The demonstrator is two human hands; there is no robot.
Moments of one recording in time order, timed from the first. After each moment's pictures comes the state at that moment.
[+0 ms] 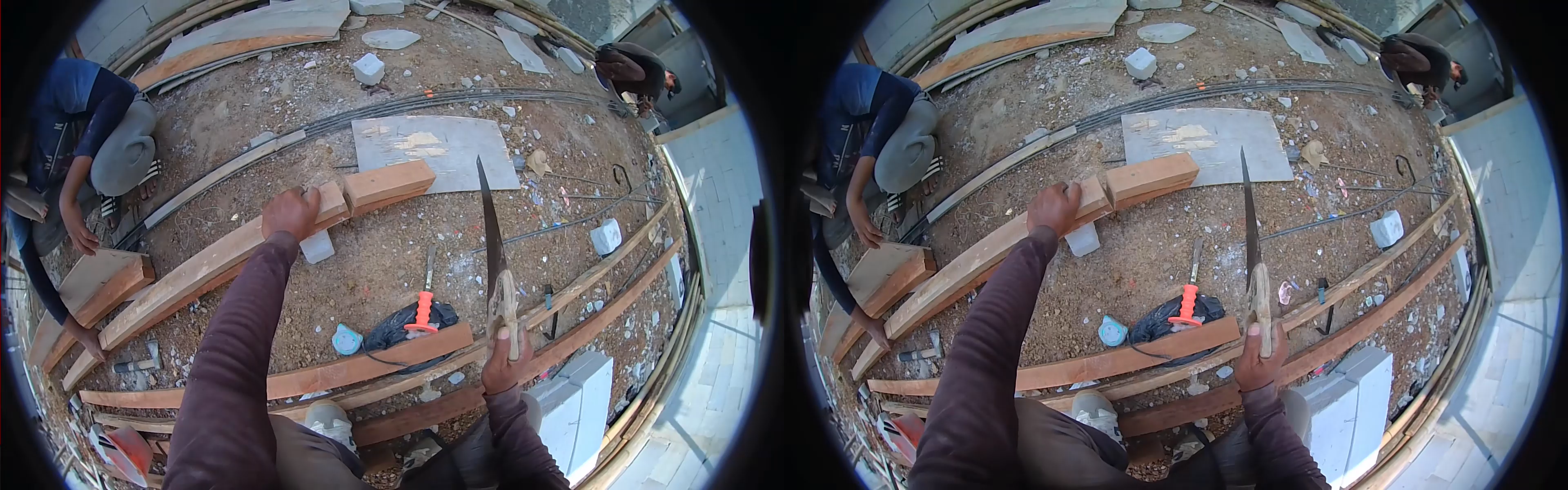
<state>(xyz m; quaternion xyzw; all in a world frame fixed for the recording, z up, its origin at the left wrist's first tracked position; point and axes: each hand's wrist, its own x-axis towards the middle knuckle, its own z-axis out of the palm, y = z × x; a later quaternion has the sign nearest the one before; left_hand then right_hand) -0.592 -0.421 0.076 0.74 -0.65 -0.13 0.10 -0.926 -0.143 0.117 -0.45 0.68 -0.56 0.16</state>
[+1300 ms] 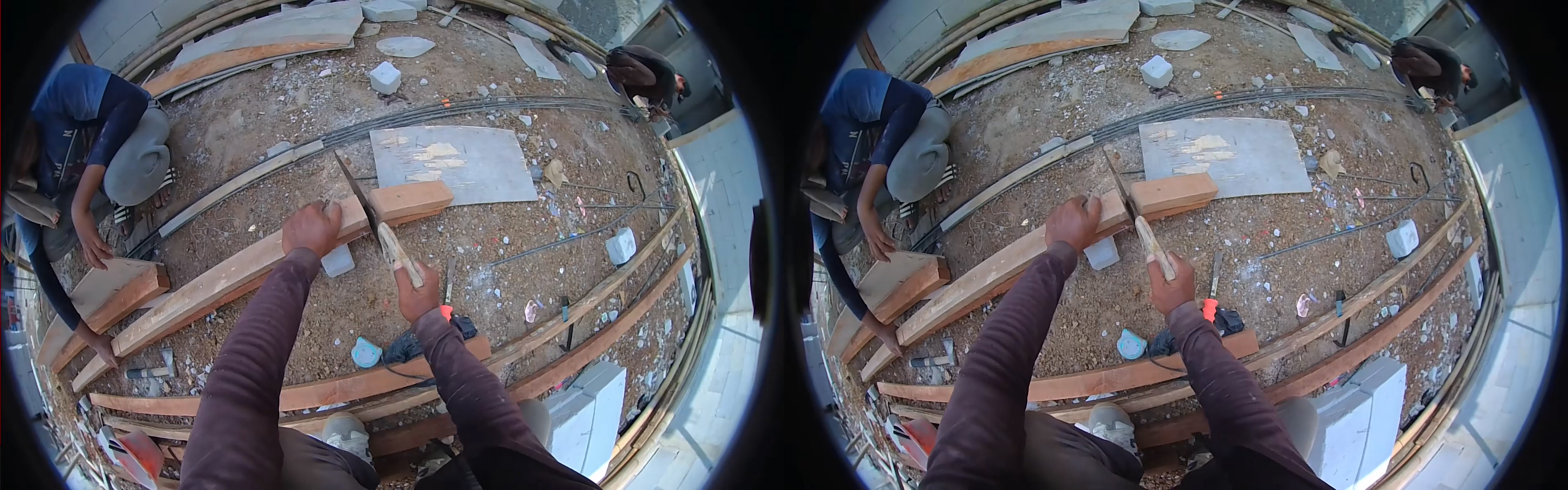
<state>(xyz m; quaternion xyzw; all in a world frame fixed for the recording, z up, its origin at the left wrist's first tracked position) -0.590 -0.419 0.078 0.75 -0.64 -0.14 0.11 -0.796 -0.301 0.049 -0.52 0.58 -0.49 0.39</state>
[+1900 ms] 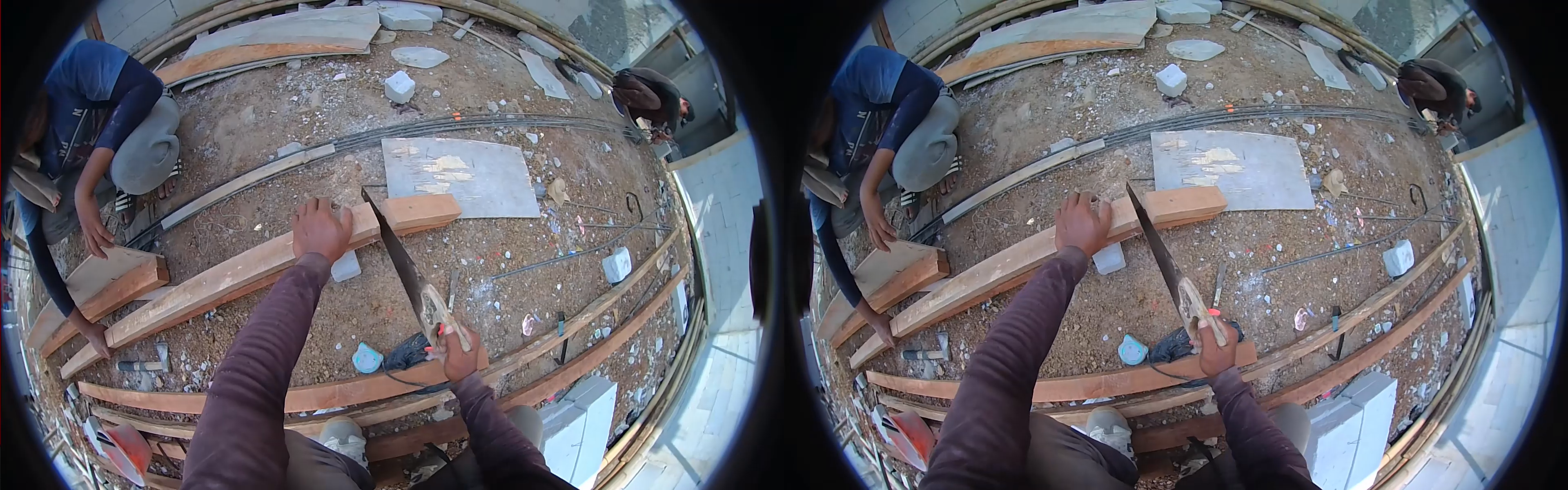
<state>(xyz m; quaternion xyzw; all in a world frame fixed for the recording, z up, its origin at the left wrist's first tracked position) -0.590 -0.422 0.057 0.73 -0.66 -0.03 0.20 -0.858 -0.197 0.049 -0.42 0.62 -0.50 0.44</state>
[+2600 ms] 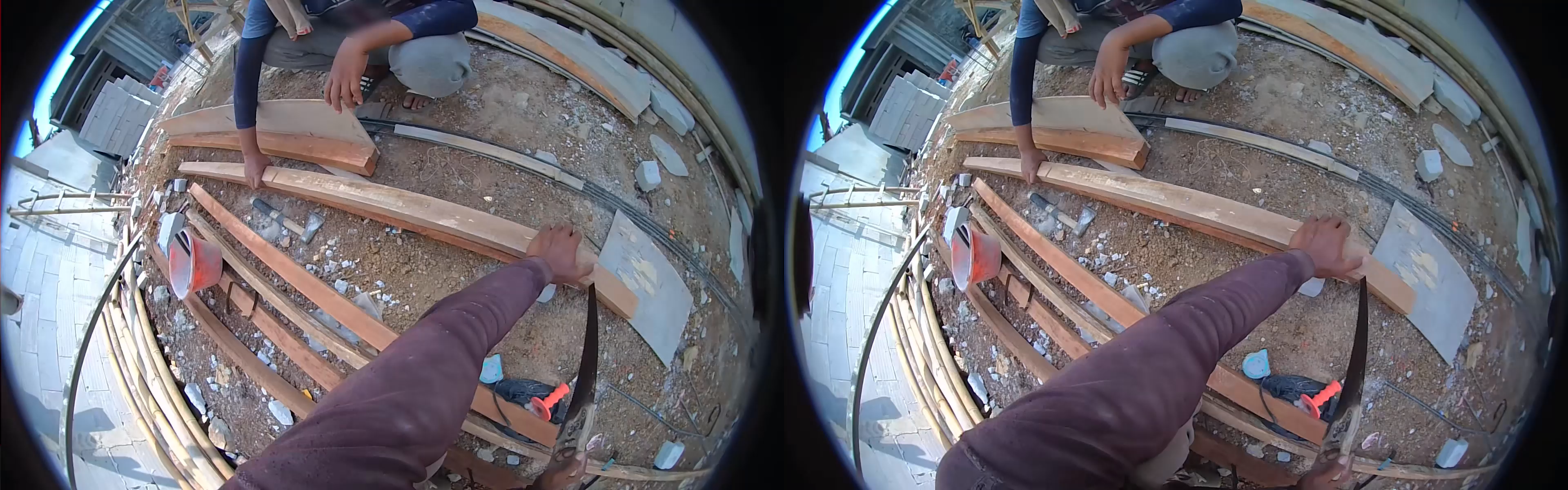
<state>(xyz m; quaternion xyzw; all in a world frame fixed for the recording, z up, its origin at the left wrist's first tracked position) -0.577 -0.411 0.071 0.69 -0.66 -0.20 0.21 -0.957 -0.120 0.057 -0.42 0.70 -0.48 0.33</state>
